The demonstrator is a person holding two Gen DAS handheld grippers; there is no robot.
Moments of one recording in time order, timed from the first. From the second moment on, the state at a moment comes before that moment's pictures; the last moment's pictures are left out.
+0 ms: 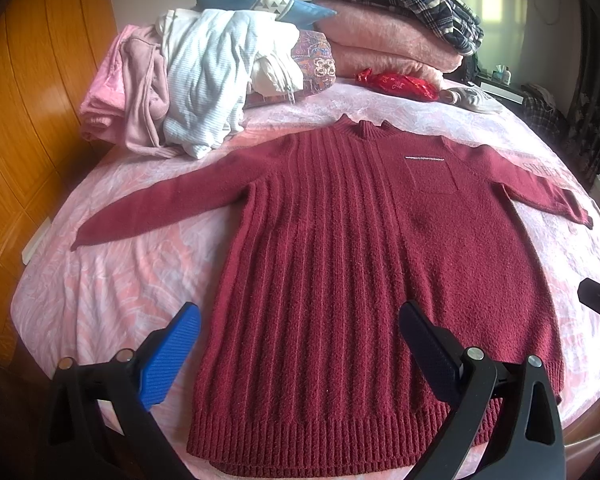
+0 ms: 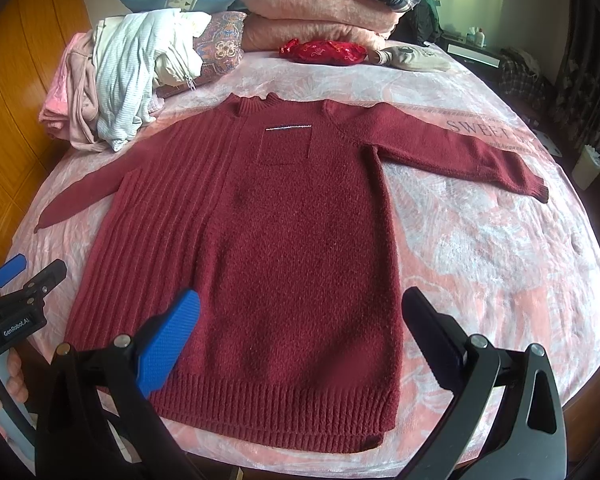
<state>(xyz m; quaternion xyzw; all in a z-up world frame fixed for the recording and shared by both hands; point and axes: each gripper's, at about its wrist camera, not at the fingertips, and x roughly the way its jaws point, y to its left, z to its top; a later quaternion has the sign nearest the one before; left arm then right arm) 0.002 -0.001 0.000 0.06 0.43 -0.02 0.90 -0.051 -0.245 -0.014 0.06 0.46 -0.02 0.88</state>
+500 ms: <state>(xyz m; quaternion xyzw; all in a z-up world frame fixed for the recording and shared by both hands) 0.002 -0.001 0.000 0.06 0.43 -0.02 0.90 -0.051 -0.244 -0.016 0.05 0.46 -0.02 0.88</state>
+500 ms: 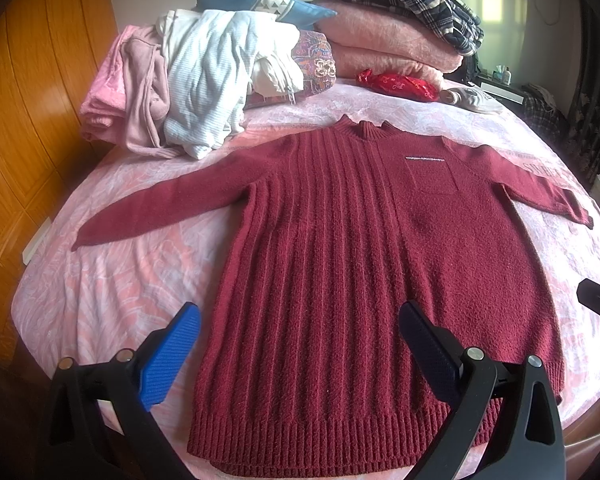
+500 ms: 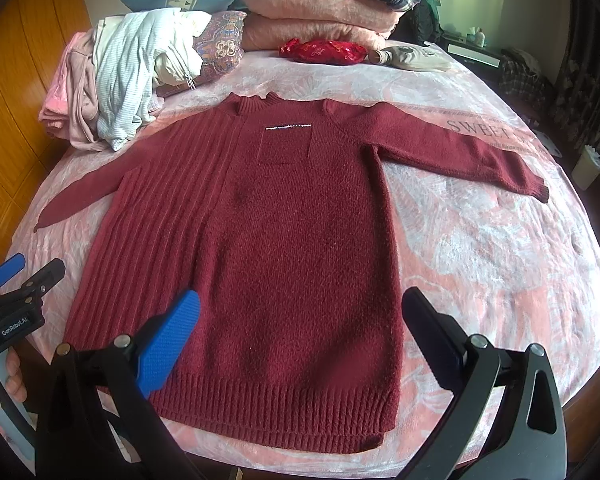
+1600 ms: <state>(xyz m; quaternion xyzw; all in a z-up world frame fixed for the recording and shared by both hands) 0.241 -0.265 -0.045 0.05 0.44 -0.10 0.89 0.136 -0.587 -0.088 0.23 0.51 -0.12 0.82</state>
